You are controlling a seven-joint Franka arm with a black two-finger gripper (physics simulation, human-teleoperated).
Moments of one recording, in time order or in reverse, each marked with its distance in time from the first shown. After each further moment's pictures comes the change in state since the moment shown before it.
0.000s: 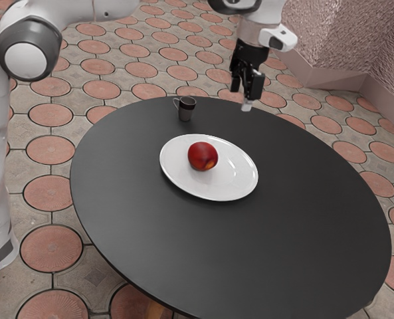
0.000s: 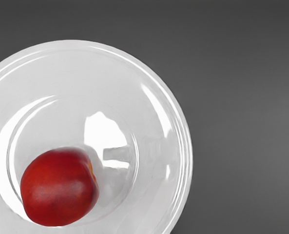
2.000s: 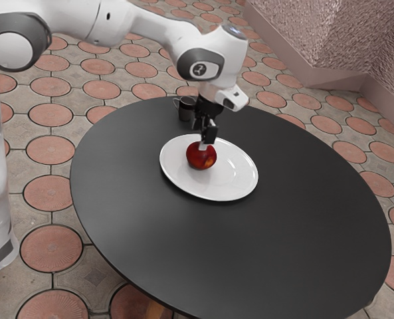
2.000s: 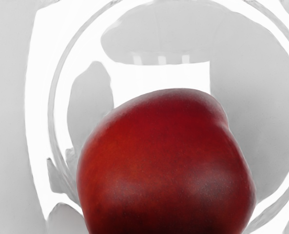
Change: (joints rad) arm 0.130 -0.118 0.012 -0.632 0.089 0.441 0.149
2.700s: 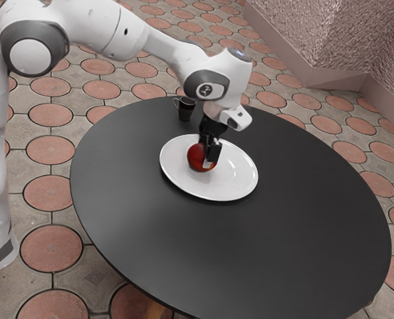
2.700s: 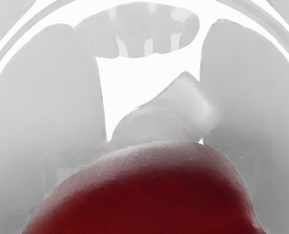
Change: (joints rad) arm -0.018 0.108 -0.001 -0.001 -0.030 0.079 0.024
